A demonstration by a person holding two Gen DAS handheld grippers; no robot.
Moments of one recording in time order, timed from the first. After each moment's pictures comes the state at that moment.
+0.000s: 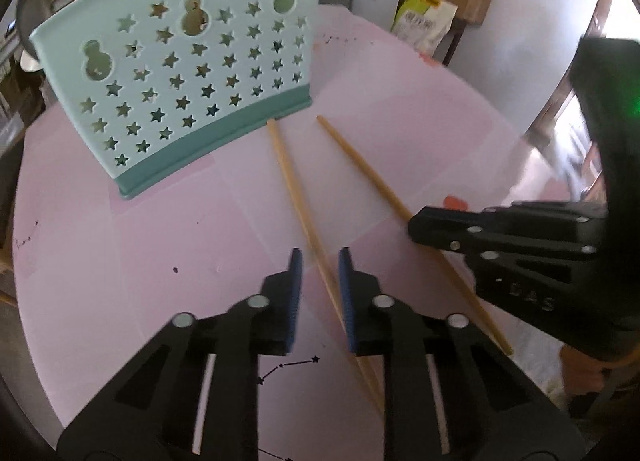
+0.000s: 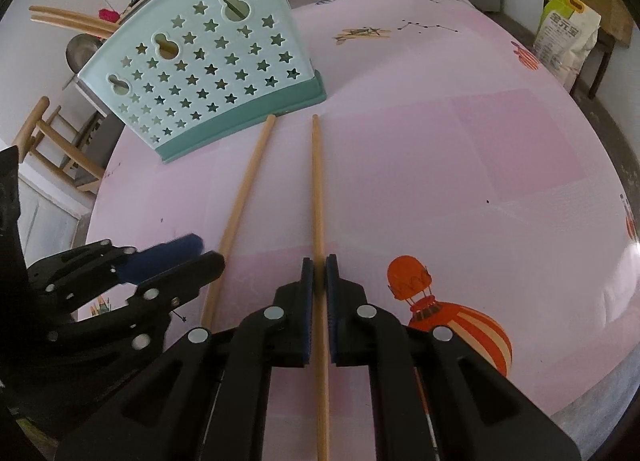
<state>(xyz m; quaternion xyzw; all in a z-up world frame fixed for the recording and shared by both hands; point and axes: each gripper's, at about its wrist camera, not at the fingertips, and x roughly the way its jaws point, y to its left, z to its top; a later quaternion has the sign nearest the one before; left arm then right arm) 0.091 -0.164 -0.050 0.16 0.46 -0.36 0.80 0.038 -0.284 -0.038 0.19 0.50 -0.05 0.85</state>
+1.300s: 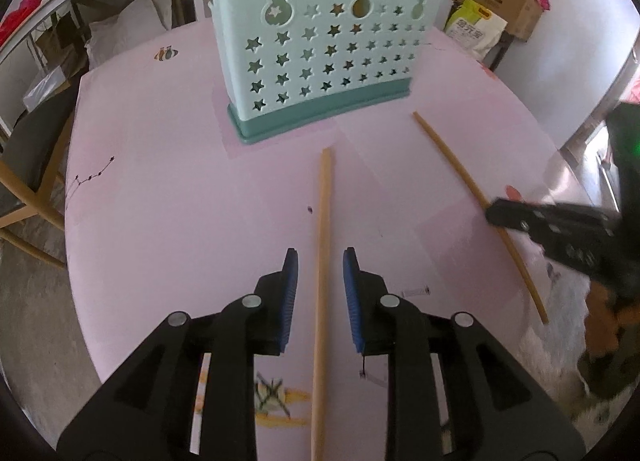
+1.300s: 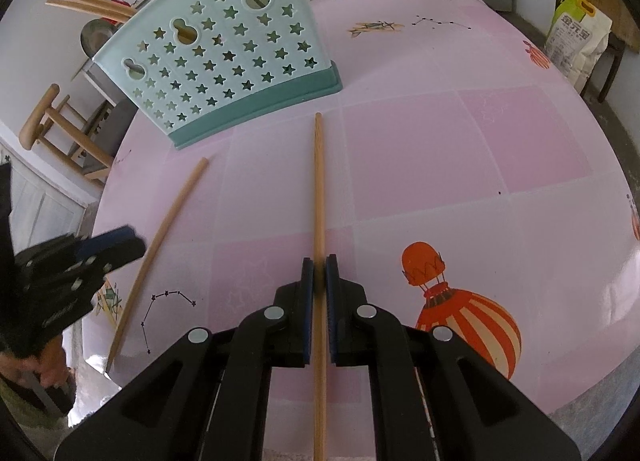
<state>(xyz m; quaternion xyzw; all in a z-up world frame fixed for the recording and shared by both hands) 0.119 -0.085 -0.040 0.12 0.49 -0.29 0.81 0.034 -0.277 -0.038 0.19 0.50 -0.03 0.84</state>
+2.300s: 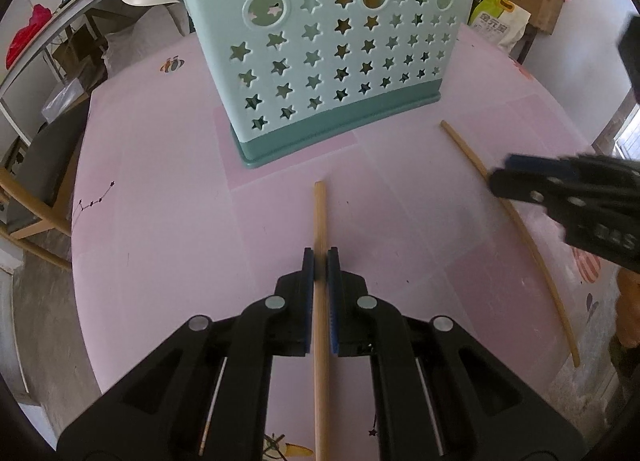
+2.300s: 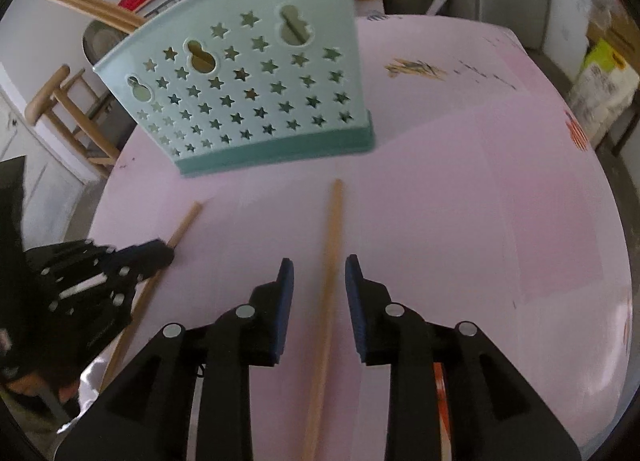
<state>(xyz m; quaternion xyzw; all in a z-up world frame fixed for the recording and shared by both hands) 0.136 -0.117 -0.054 0.16 0.48 -0.24 0.83 0.096 -0.269 -0.028 0.11 0.50 0.00 0.86</state>
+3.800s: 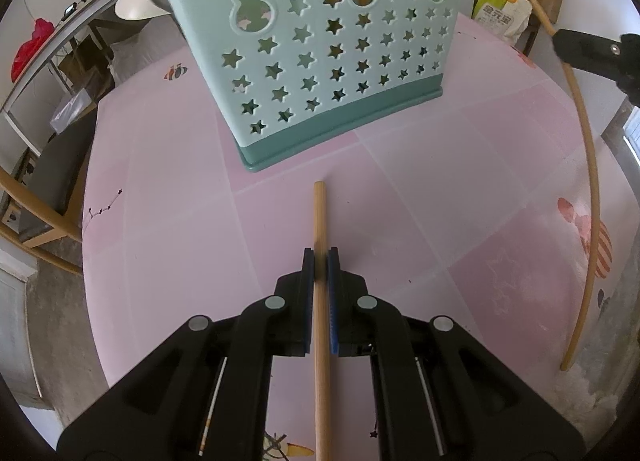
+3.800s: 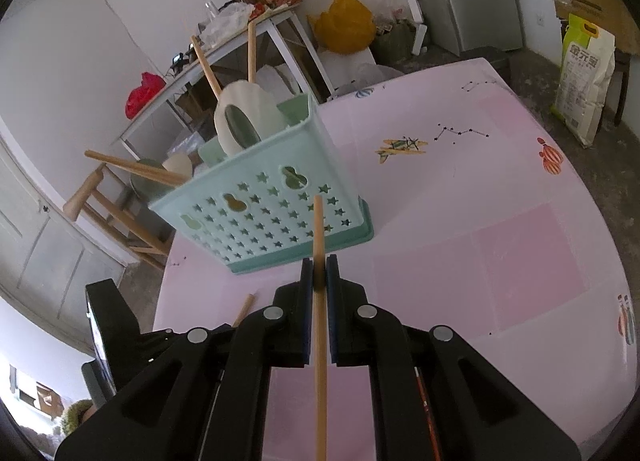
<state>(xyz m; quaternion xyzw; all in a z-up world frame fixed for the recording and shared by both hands) 0.129 -0.126 -0.052 0.18 0.47 -0.23 0.83 0.072 -0.318 0.040 0.24 0.38 0.00 0.89</state>
